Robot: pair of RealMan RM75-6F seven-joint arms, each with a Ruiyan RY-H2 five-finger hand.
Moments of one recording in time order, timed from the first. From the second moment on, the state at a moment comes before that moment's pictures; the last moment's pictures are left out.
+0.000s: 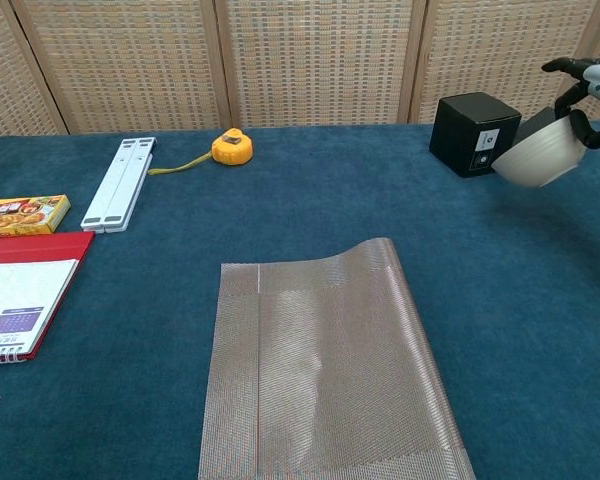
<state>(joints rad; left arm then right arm) -0.17 -1.14 -0.13 -1.69 1.24 1.36 0.26 0.69 -1.70 0.24 -0.52 -1.47 1.02 0.29</state>
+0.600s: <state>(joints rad) -0.17 -1.14 -0.12 -1.69 1.24 1.37 0.26 0.70 -1.79 0.20 -0.33 -1.42 0.87 0.32</state>
